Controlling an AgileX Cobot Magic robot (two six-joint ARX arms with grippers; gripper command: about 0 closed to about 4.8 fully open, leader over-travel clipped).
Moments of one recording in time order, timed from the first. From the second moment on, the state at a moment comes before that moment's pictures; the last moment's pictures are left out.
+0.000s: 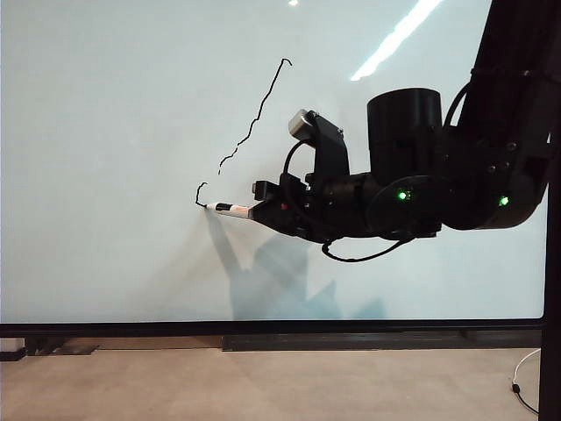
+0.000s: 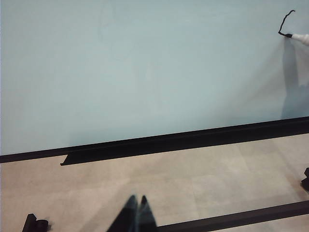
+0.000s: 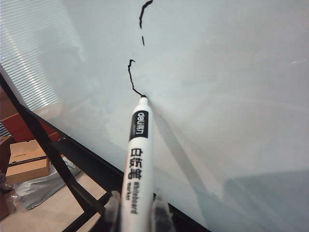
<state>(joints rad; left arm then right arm) 0.04 0.00 0.00 -0.16 0.07 0.12 0.54 2.10 0.90 1.16 -0.31 0.20</state>
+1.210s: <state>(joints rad) 0.04 0.00 0.00 -0.16 0.07 0.12 0.37 1.99 0.72 1.22 -0.39 0.17</state>
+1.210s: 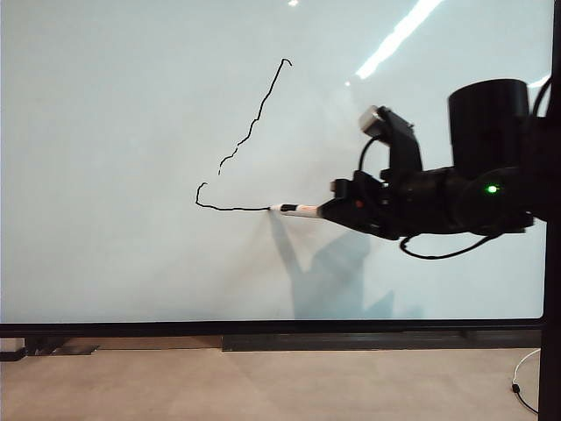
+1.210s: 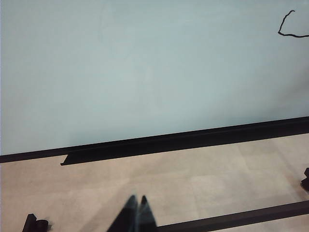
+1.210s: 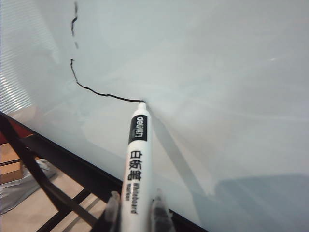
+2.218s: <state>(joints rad) 0.04 0.00 0.00 -0.16 0.07 0.12 0.11 1.87 0.54 1.26 -0.46 0.16</state>
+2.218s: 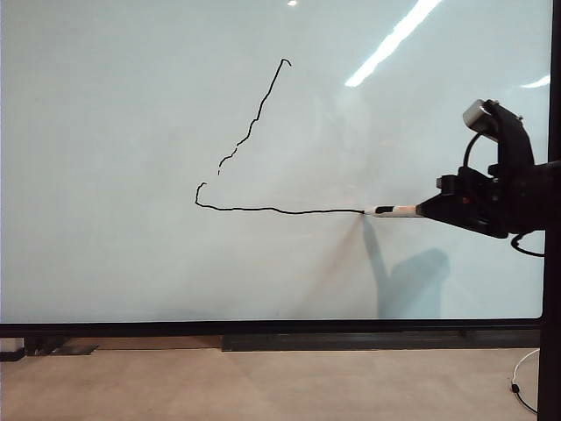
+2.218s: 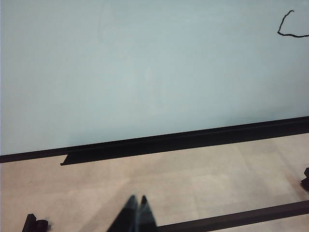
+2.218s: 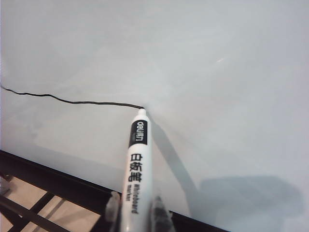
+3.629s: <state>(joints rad) 0.04 0.00 0.00 -0.16 0.07 0.12 0.53 1.51 0.70 1.13 -0.01 0.59</state>
